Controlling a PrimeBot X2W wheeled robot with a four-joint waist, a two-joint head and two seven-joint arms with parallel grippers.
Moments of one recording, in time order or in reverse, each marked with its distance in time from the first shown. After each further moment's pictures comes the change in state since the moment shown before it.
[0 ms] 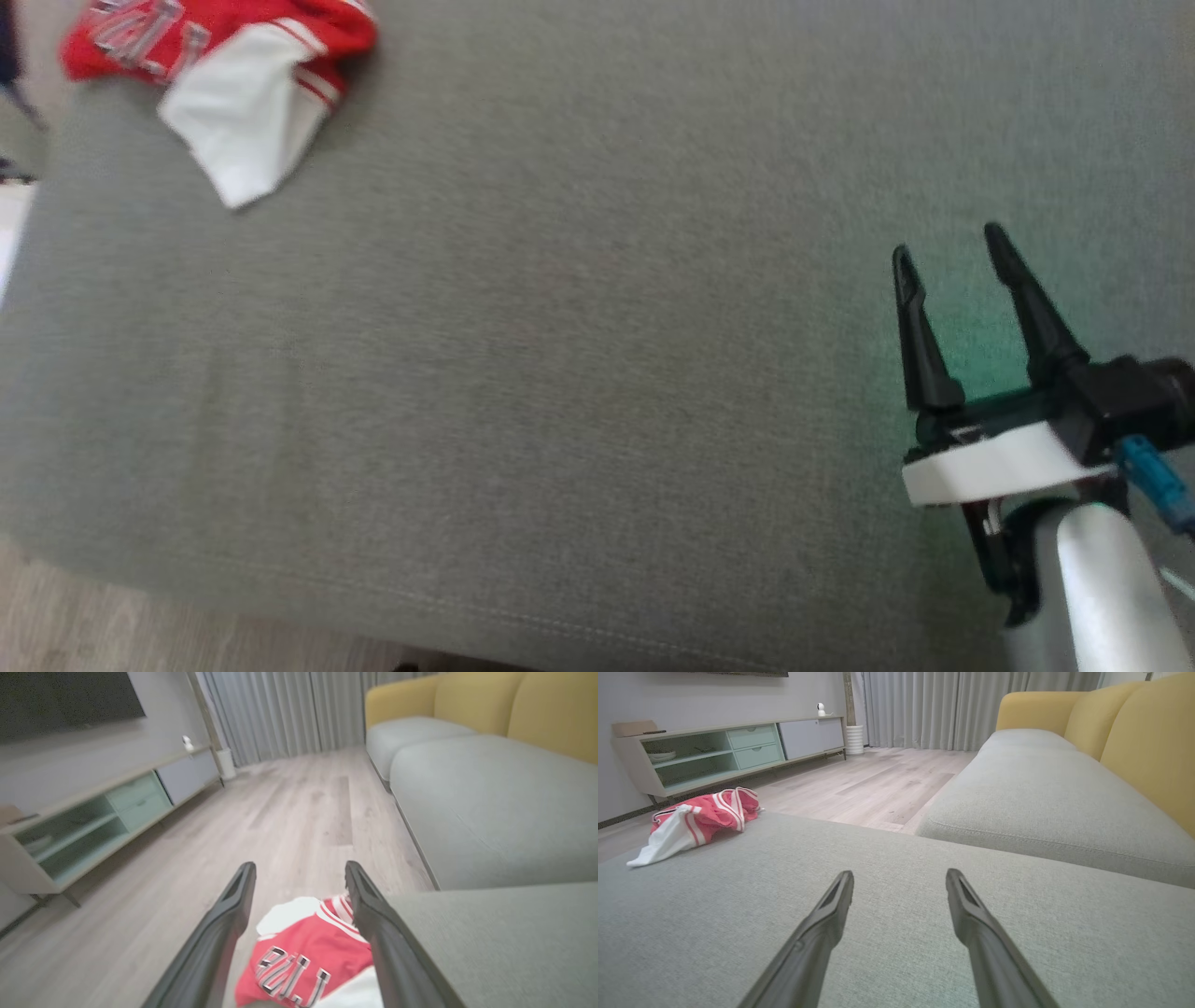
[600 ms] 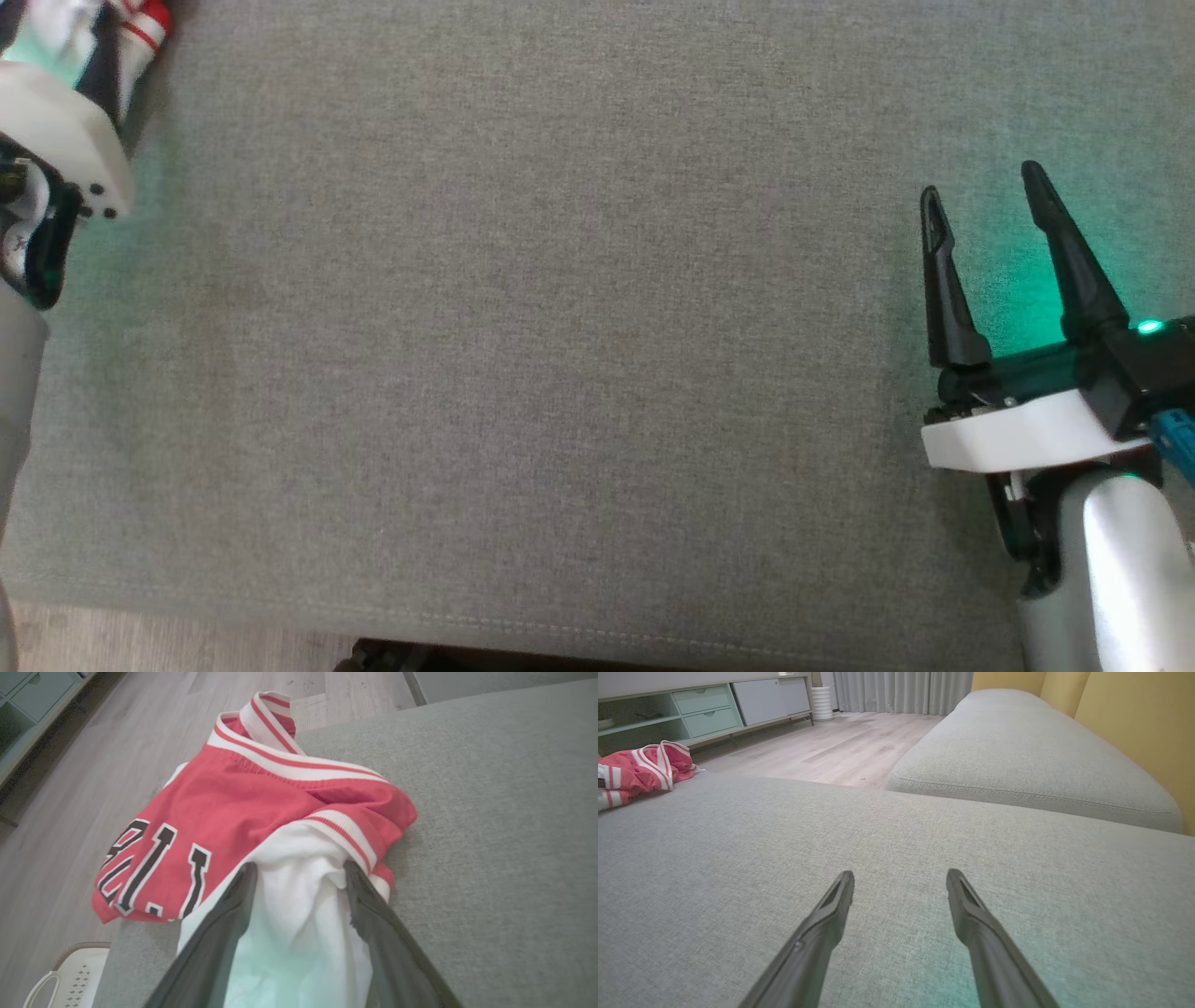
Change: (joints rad) left arm -0.167 -0.117 -0.193 0.457 0.029 -0.033 0.012; right arm -0.055 -0.001 -0.020 -0.085 -0.034 0.000 0.023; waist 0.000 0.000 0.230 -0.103
